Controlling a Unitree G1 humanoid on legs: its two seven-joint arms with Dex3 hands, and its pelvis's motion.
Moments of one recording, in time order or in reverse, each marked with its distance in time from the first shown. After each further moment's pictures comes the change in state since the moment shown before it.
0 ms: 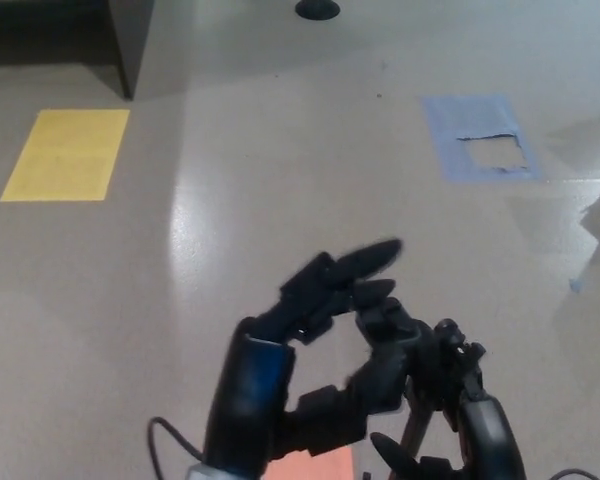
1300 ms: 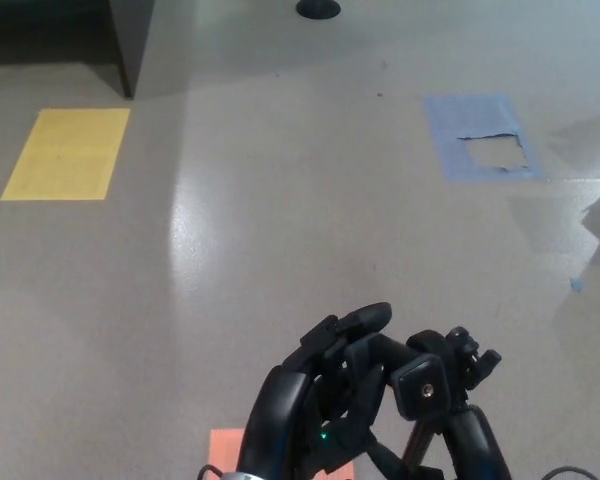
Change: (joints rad) left_arm -0.046 0.004 -0.031 0.169 -0.358 0.378 -0.045; right_arm -0.050 -0.048 0.116 0.129 -0.143 -0.039 -0.158
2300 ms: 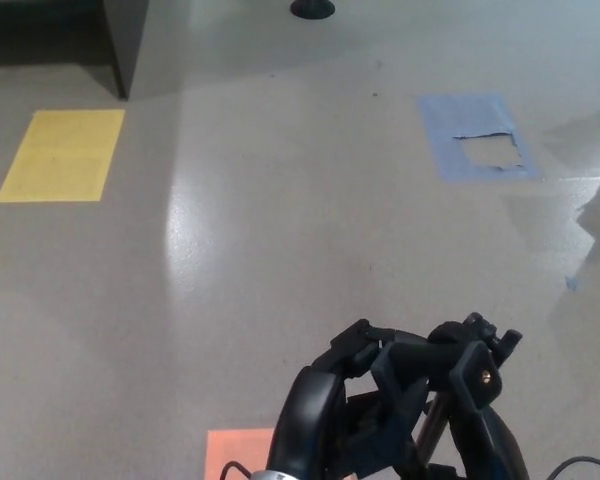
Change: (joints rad) left_arm -0.032 0.010 -0.112 -0.043 0.000 0.101 0.137; right_arm -0.017 -0.026 0.040 -0.001 -0.078 0.098 -0.137
